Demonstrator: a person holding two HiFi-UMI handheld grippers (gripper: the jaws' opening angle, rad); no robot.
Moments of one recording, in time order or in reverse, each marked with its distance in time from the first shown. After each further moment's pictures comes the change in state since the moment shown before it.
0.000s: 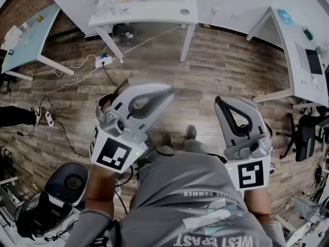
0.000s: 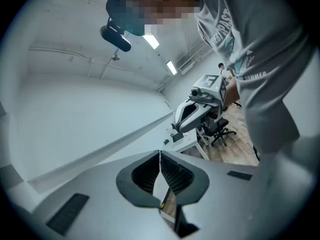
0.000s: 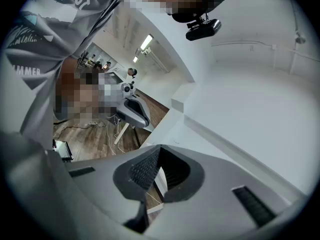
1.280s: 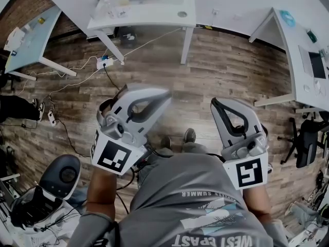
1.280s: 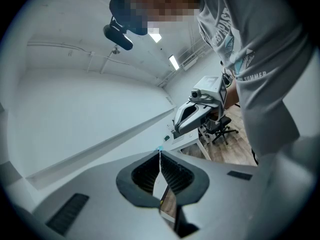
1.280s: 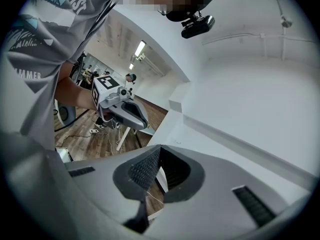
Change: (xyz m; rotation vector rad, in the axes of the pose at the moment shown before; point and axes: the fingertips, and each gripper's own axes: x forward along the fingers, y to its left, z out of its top) left arm 0.052 -0.008 -0.004 -0.020 0.068 0.004; right arm -0.007 -0.033 -0.045 0.103 -0.053 0.035
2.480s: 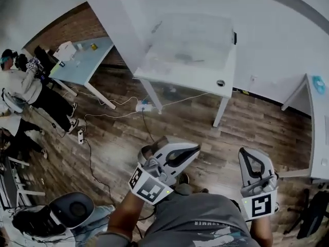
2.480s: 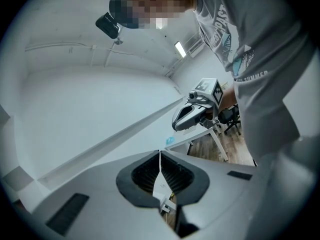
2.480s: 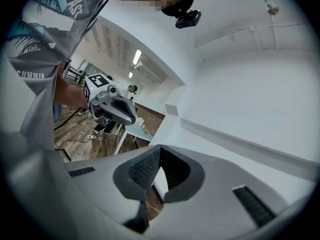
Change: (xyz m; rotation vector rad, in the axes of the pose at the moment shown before) left arm 0.069 0.056 -0.023 0.024 0.090 0.128; right arm 0.041 -0.106 -0.055 -0.012 -0.068 0.048
